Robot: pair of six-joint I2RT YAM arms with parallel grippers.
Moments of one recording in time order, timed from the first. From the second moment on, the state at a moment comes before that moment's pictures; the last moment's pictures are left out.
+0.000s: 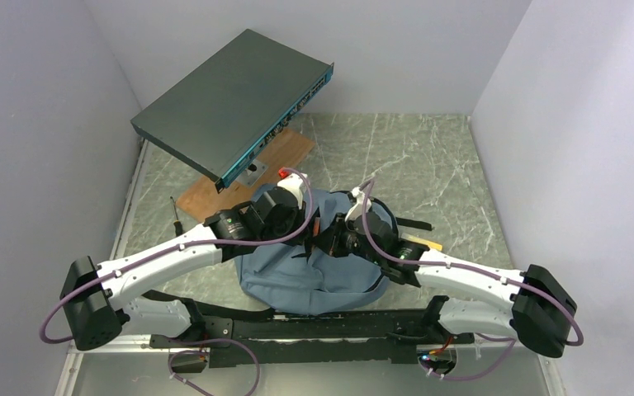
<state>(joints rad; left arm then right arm) -0.96 1.22 1.00 -0.46 -0.16 -0.61 0.95 1.10 0.54 0.16 0.07 0.84</state>
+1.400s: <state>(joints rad) -0.96 1.23 0.99 -0.42 -0.08 -0.51 0.06 0.93 0.72 -0.78 0.23 1.03</state>
